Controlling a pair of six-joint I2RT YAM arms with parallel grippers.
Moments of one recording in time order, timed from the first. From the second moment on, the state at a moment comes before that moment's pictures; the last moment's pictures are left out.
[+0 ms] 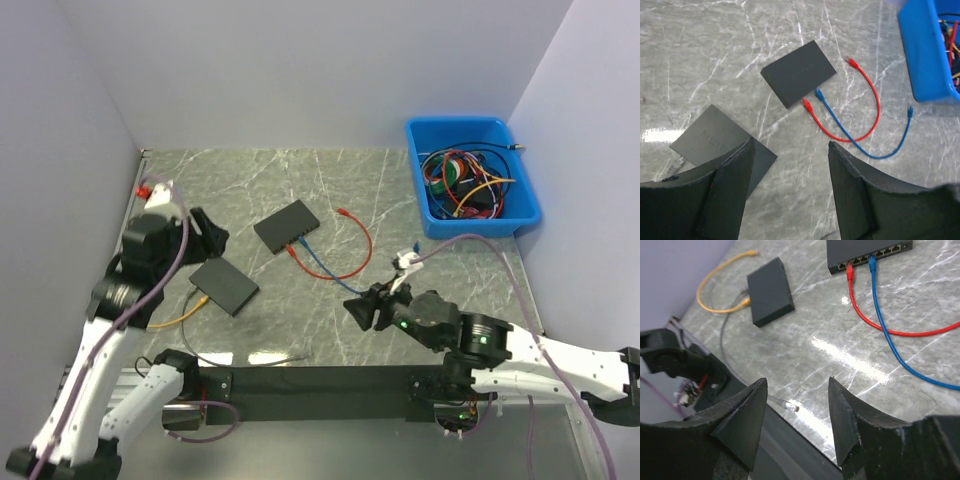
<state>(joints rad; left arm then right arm) -0.28 0.79 1.02 -0.67 -0.03 -0.47 1.25 0.61 0.58 -0.30 0.45 0.61</state>
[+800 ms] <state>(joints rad) -0.28 0.33 0.76 -0.52 0.05 -0.46 1.25 0.29 0.80 -0.69 0.42 0.65</state>
